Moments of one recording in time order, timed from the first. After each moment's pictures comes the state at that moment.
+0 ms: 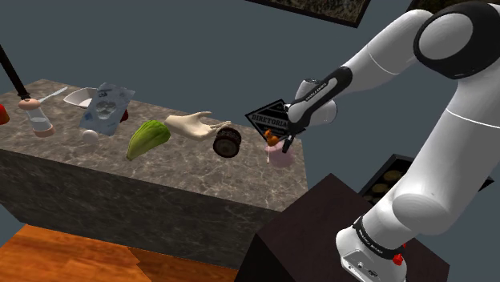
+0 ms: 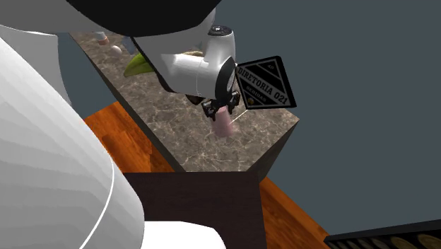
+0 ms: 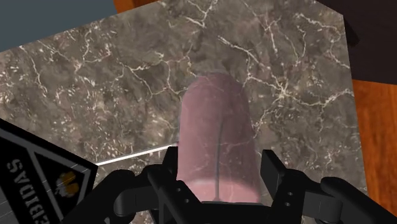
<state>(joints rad) -0.01 0.20 -0.24 -2.50 0.04 2.72 -0.71</state>
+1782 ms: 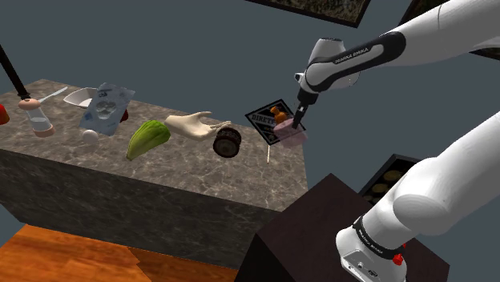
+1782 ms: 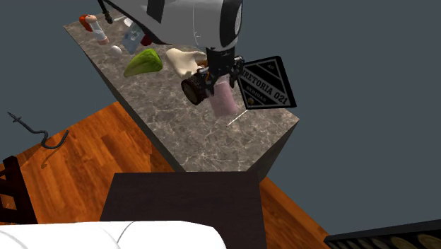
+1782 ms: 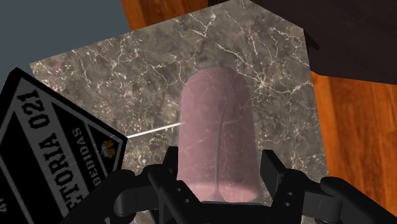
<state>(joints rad) 0.00 -0.13 -0.26 -2.43 -0.09 2.33 -0.62</state>
